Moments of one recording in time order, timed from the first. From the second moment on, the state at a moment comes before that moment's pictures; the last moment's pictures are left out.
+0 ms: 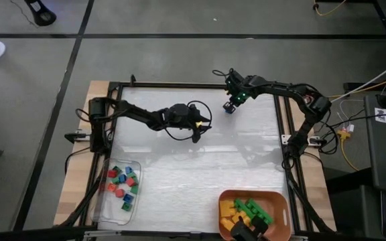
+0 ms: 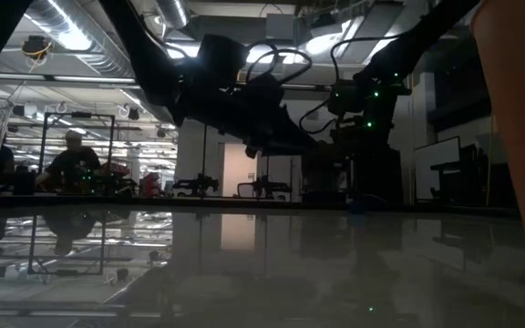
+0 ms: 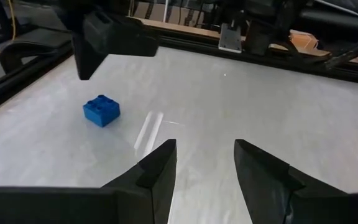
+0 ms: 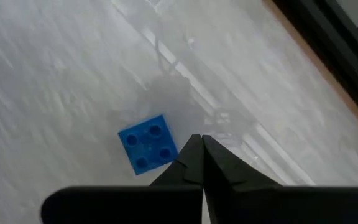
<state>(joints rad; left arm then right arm) 0.23 1.91 0.93 0.66 0.09 -0.08 -0.70 1.74 1.15 -0.66 0.04 0.02</state>
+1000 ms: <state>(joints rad) 0.22 1.91 0.93 0.64 0.09 -0.08 -0.75 1.79 1.18 -0.64 0.07 0.15</state>
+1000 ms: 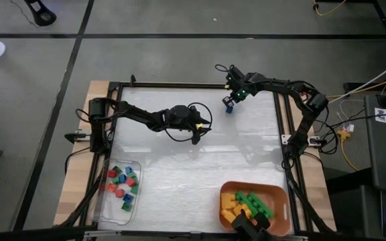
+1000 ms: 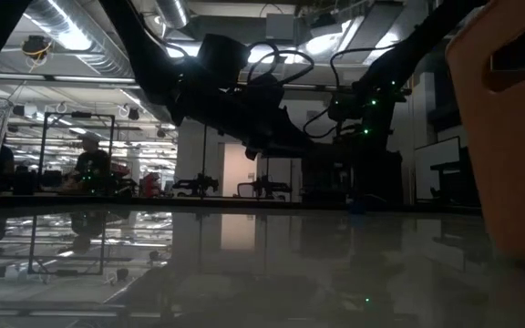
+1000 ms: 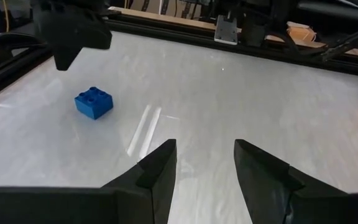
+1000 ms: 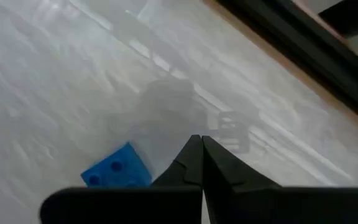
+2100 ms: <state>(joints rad) 0.22 1.91 0.93 0.61 0.09 -0.02 -0.40 1.74 1.08 -0.68 0.20 0.34</state>
